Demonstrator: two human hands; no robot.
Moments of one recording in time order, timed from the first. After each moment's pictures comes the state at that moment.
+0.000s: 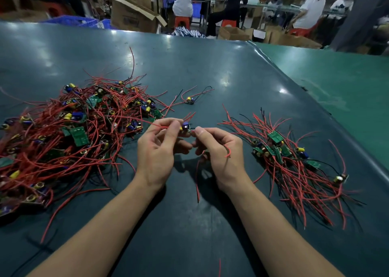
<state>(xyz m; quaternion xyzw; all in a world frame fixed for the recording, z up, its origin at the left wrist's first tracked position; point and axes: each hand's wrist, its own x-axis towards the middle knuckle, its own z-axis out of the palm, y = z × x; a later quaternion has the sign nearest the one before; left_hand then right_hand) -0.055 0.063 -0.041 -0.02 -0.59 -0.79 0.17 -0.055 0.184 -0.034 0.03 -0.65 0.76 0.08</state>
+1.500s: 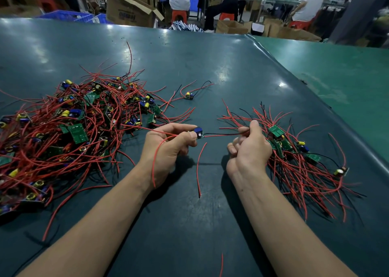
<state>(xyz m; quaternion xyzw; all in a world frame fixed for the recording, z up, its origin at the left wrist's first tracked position) -0.061 0.062 -0.043 -0.03 -0.58 -0.81 0.02 -0.071 0.204 -0.029 -0.25 -0.40 0.86 0.22</state>
